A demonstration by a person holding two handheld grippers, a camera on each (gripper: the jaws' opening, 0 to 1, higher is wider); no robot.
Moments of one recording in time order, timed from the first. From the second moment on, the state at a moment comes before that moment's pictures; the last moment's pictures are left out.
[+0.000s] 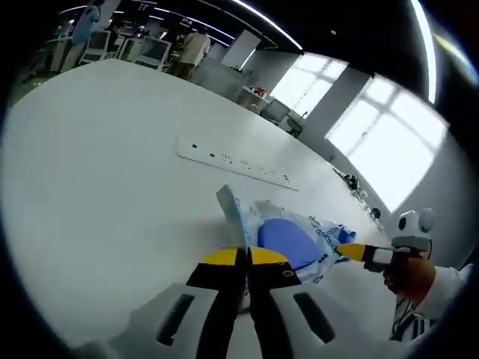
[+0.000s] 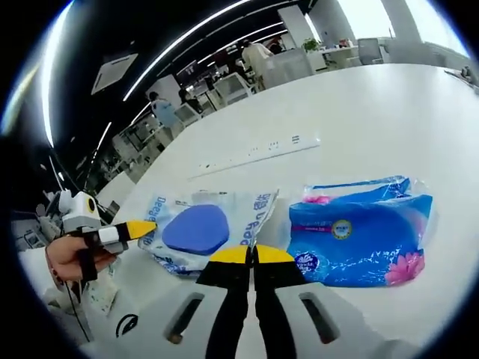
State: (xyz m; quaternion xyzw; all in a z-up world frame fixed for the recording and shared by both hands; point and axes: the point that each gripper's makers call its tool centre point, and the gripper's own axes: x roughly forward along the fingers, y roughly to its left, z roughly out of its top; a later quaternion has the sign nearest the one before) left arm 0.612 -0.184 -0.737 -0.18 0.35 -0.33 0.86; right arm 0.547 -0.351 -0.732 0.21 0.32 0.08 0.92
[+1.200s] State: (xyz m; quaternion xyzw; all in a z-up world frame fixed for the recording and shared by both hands) left arm 0.616 -0.179 -0.746 -0.16 0.36 -0.32 0.86; right arm 0.542 -0.344 -0.723 0.21 0.33 0.08 0.92
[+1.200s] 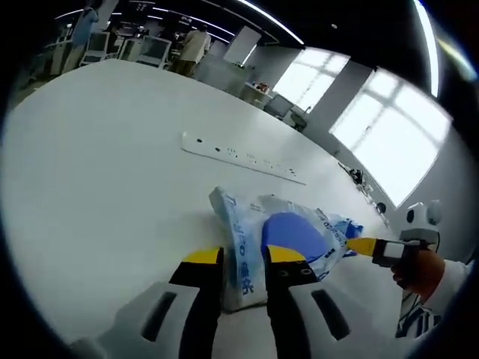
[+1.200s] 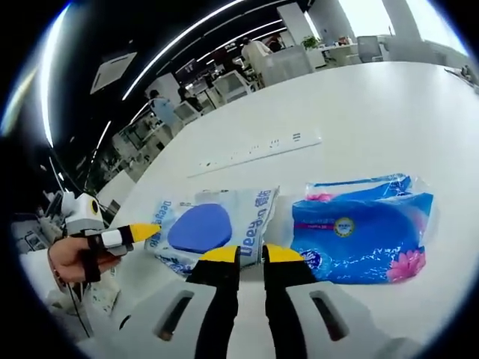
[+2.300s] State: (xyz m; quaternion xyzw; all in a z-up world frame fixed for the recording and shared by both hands) left arm 0.605 -0.160 -0.704 -0.15 0.33 -0.31 0.88; right arm 0.536 -0.349 -0.697 0.19 0.30 0.09 0.93
